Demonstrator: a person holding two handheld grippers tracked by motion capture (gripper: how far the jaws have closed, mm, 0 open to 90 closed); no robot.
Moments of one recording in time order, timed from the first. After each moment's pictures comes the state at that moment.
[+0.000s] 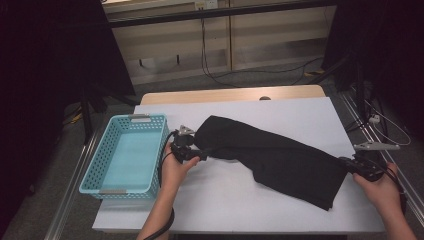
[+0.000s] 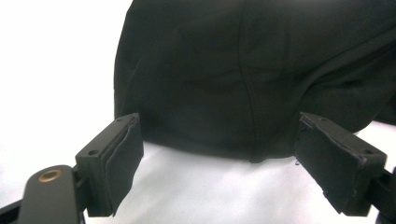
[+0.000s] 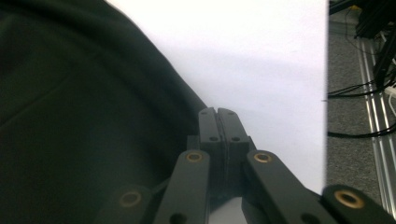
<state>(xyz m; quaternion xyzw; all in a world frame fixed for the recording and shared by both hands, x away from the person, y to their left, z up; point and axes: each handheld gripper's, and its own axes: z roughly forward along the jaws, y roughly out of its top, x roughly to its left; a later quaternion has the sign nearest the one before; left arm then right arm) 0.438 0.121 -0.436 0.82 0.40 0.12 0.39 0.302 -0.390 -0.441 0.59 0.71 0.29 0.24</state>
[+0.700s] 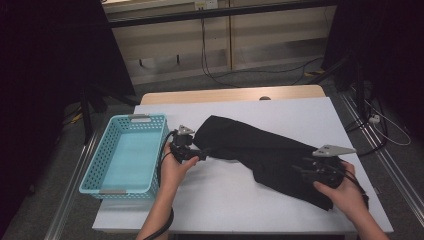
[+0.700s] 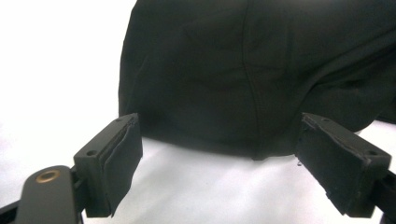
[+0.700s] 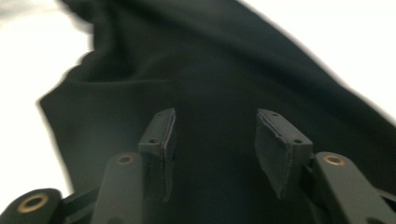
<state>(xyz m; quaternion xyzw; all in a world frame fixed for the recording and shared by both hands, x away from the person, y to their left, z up) 0.438 0.122 -0.435 0.82 0.40 0.12 0.39 0.304 -0.285 -0.435 0.48 0.77 0.37 0.19</state>
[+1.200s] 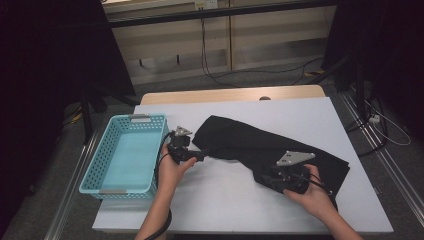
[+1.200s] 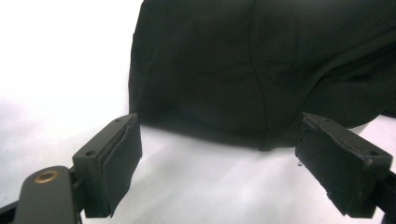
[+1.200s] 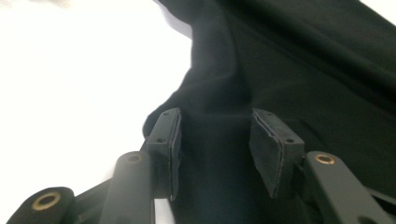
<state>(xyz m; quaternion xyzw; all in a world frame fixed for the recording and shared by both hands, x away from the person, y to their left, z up) 0.435 0.130 -0.436 0.82 0.41 0.13 0.38 0.309 -0.208 -0.444 0.40 0.82 0.37 0.15</state>
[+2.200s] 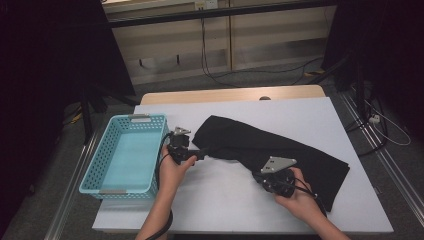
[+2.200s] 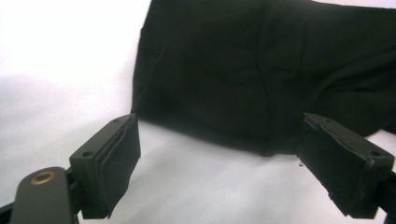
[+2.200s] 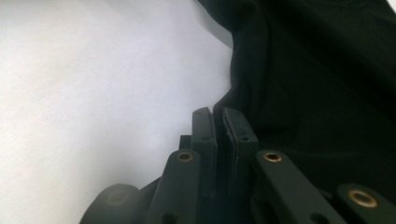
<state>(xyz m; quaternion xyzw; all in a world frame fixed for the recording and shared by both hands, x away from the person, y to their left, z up) 0.437 0.130 -0.439 0.80 0.45 0.11 0.39 0.306 -0.175 -0.448 0.34 0.85 0.35 0.18</state>
